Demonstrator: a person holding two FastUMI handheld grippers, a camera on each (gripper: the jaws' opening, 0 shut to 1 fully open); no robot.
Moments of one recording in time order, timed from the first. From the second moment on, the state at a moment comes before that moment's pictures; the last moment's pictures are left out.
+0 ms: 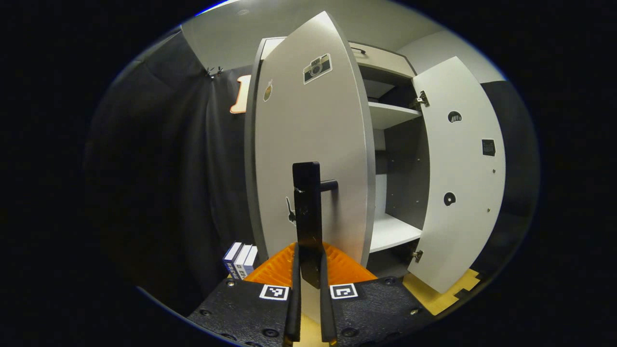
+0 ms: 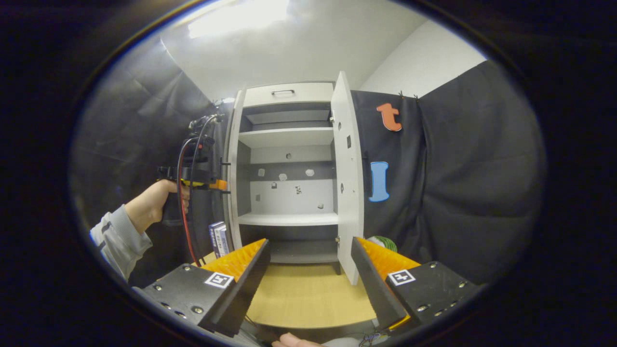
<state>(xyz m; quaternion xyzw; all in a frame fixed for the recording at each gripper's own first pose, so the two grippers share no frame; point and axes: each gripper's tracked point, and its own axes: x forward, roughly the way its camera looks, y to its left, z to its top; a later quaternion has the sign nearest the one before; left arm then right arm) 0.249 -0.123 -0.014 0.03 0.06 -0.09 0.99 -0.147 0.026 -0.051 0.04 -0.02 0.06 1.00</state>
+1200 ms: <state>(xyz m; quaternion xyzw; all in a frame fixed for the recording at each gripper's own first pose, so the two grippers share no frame) 0.251 -0.030 -0.013 0.02 0.02 -0.06 1.00 -0.148 0.040 -0.060 0.04 -0.01 0.07 1.00</state>
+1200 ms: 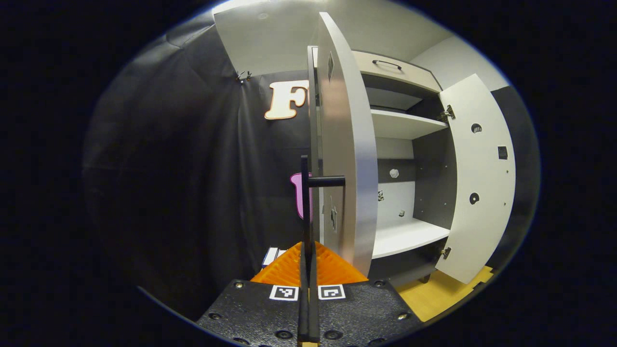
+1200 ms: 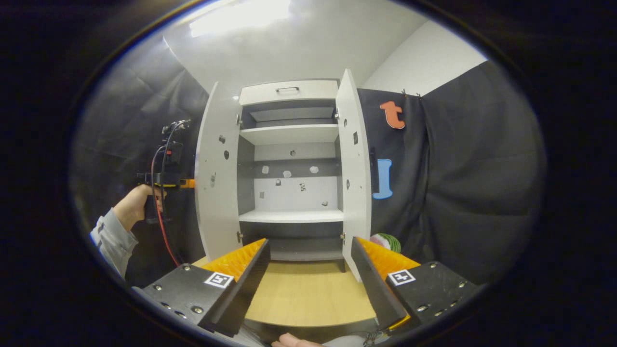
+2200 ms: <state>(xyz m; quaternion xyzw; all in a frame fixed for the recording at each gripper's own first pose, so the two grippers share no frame) 0.150 -0.021 -0.057 0.00 0.06 -0.01 1.00 -0.136 0.019 -0.074 0.06 0.01 0.05 1.00</state>
